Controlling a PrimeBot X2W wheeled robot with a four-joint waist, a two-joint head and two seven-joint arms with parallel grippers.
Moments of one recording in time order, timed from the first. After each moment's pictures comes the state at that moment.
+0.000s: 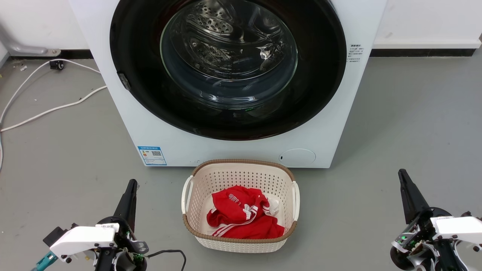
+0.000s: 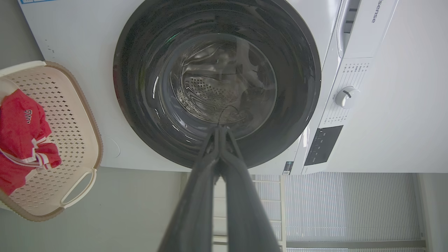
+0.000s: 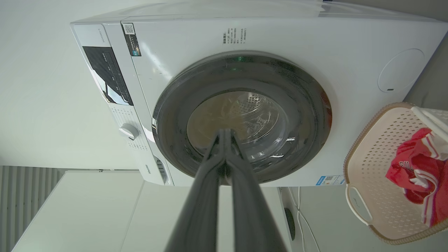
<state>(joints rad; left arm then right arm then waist) -0.10 0.06 0.10 0.24 -1.62 -0.13 0.10 -0.10 -0.06 -0.10 0.24 1.63 0.13 0.10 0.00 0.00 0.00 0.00</state>
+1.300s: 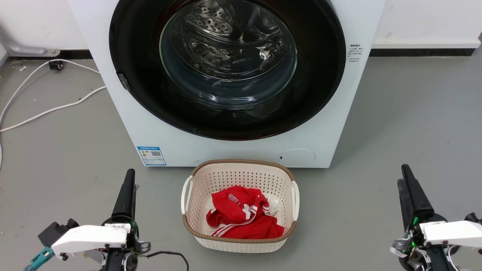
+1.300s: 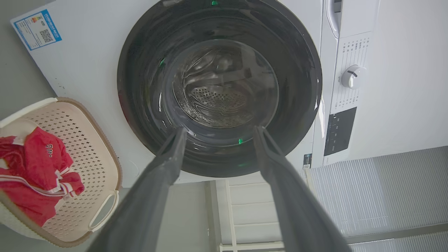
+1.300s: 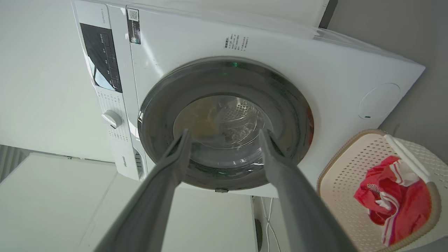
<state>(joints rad) -0.08 0.05 0.07 0.18 -1.44 -0.13 0.02 -0.06 -0.06 -0.07 0.18 1.46 0.13 0.02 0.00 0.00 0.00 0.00</state>
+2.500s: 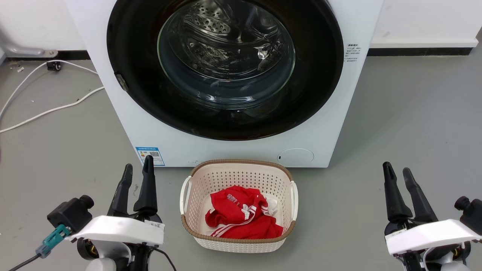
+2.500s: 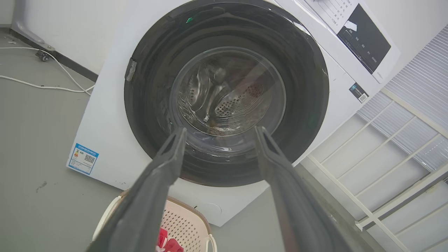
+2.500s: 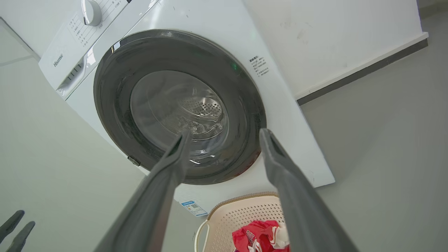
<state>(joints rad) -0.07 0.05 0.00 0.05 -0.70 -0.10 -0.11 -0.01 -0.05 -0.01 0.04 0.65 0.13 -0.09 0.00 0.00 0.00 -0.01</state>
